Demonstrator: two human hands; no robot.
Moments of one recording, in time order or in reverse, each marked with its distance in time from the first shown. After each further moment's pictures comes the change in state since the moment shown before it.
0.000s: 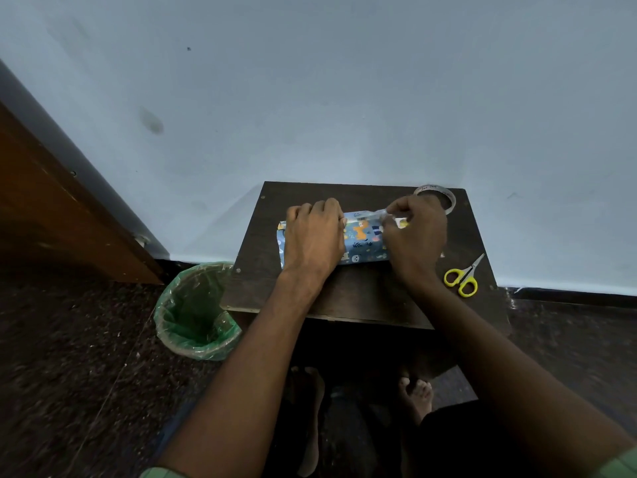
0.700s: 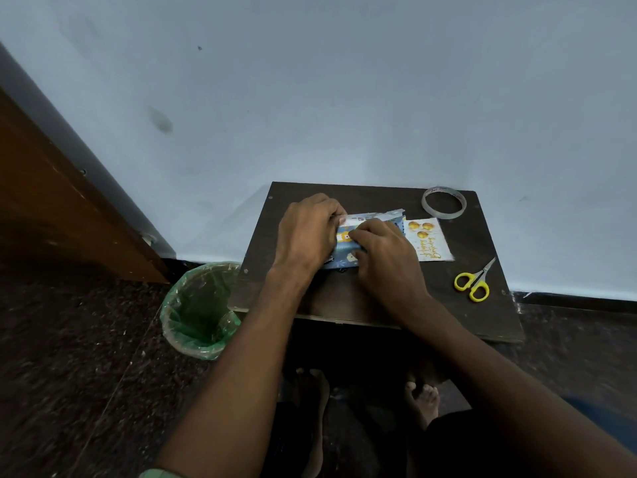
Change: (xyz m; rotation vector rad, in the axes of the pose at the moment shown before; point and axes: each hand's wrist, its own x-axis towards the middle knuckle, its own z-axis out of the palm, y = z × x) left_hand 0.006 -0.025 -0.016 -0.245 -0.001 0.024; right_hand -0.040 -0.018 0.011 -0.265 -0.352 -0.500
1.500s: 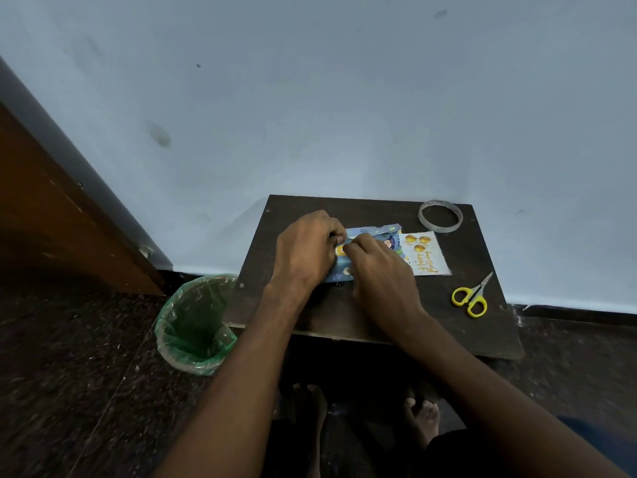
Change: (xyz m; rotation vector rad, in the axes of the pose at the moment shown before) left_hand -0.003 0.011 -0.007 0.025 -0.123 -0.098; right_hand -0.004 -0.005 -0.001 -0.152 -0.073 -0.036
